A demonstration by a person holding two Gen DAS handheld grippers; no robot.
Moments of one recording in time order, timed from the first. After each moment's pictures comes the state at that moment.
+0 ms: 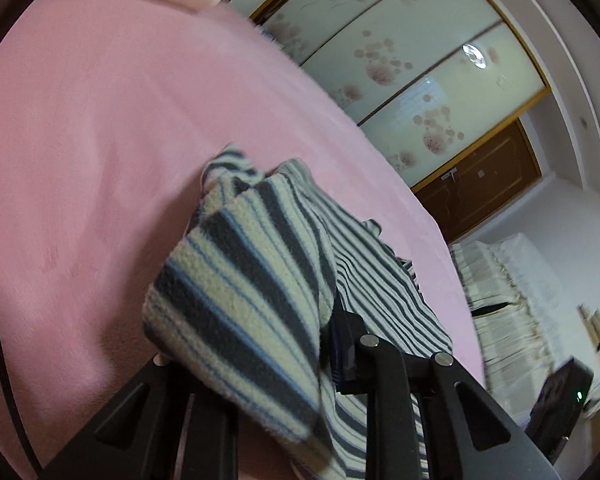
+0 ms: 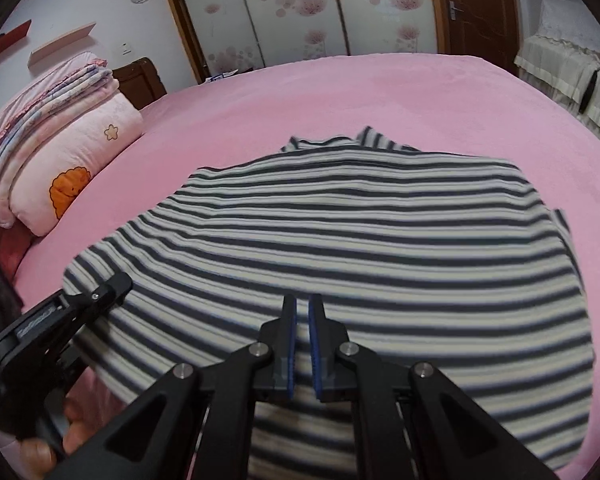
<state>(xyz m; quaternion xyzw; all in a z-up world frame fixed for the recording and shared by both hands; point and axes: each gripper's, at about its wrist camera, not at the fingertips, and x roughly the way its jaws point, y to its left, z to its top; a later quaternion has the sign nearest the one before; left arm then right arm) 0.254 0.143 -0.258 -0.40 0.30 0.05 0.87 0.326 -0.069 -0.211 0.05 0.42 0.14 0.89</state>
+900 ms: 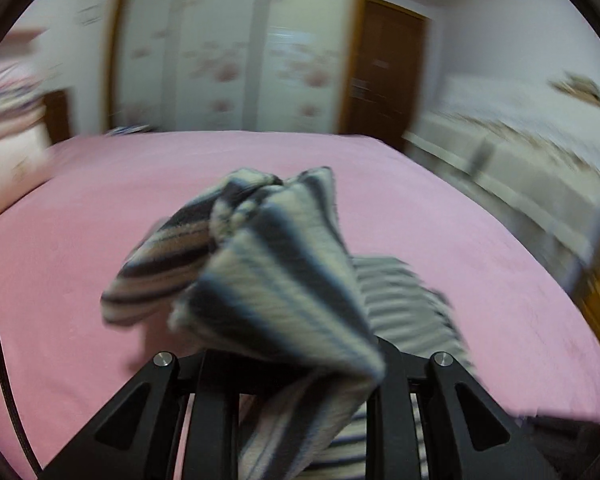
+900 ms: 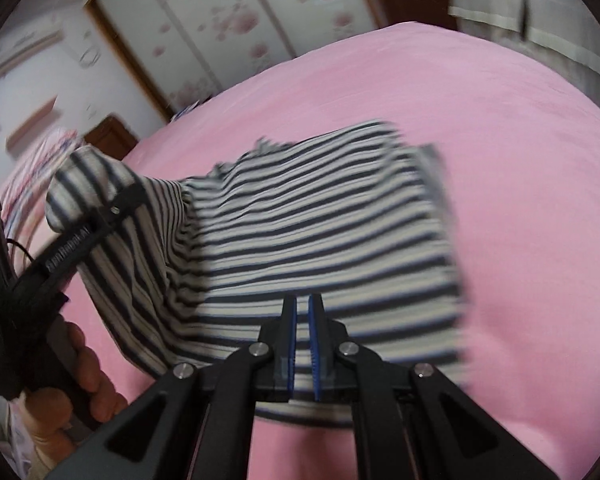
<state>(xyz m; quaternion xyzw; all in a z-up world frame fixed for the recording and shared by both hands) 0.319 -0.093 -0.157 -0.04 0.31 -0.07 0.95 0.260 -0.239 -0.195 0.19 0.41 0.08 0.89</state>
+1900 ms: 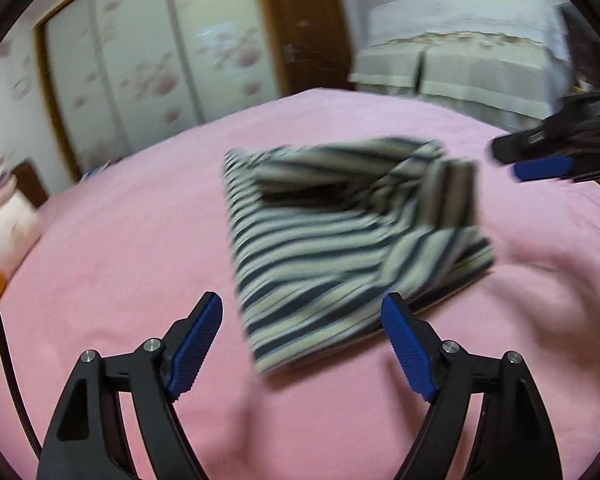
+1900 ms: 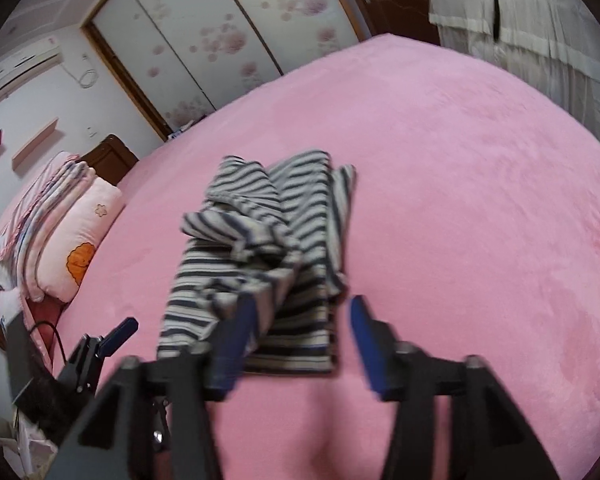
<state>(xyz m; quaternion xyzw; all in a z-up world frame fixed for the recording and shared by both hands) 0.202 -0.098 -0.194 0.12 0.34 -0.10 0.93 0.212 -0.291 -0.164 0.19 0.39 0.10 0.89</state>
